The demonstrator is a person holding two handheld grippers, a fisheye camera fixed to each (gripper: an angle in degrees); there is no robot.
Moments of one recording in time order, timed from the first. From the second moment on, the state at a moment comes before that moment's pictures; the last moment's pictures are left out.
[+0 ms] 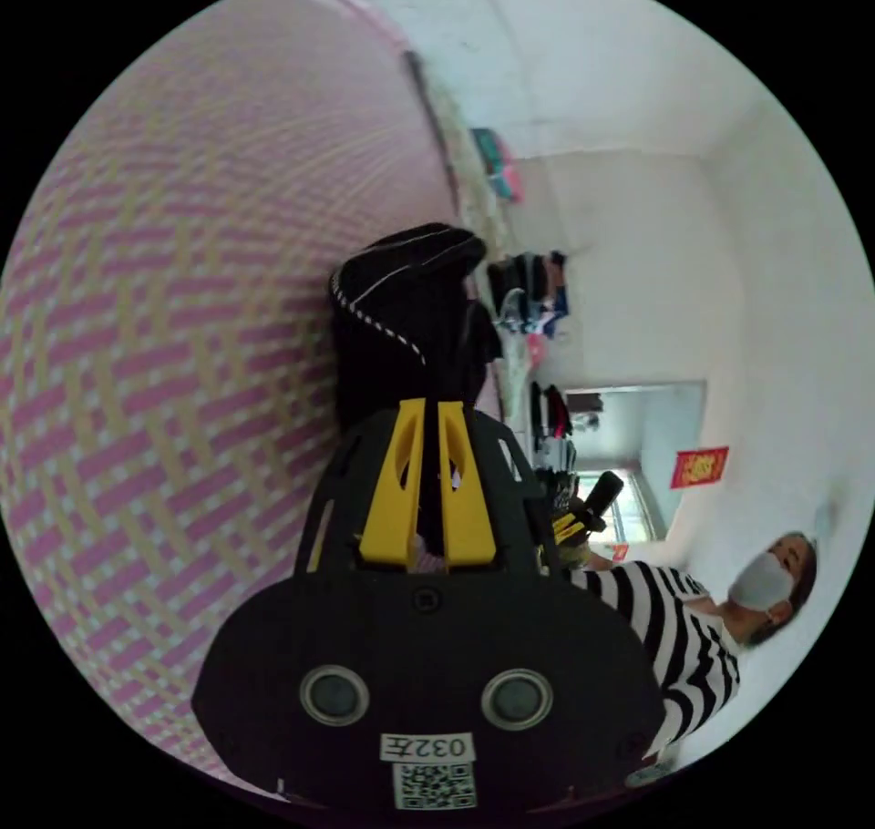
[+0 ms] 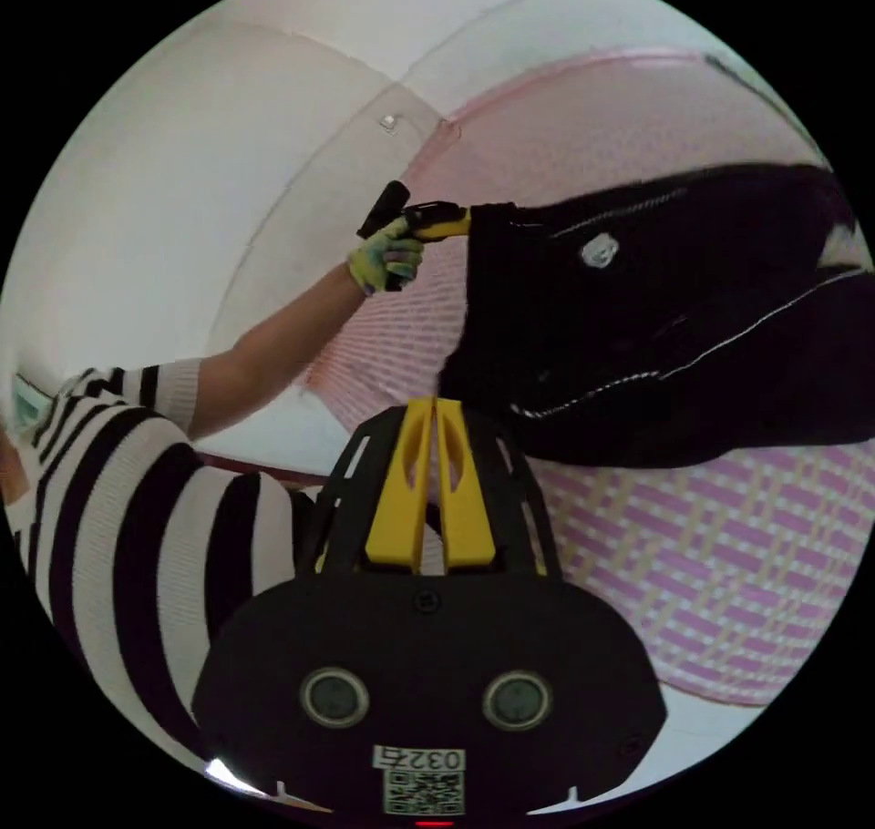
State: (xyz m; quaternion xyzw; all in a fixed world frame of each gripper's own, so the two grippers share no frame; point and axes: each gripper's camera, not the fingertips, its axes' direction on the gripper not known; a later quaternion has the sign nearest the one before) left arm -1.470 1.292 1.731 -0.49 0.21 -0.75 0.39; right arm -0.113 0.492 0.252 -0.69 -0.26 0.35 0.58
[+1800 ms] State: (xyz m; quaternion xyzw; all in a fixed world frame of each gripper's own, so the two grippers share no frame) left arm -1.379 1.211 1.720 -0.69 0.20 -0.60 0.35; right arm 0.010 0.430 0.293 -0.67 -0.15 0.42 0.59
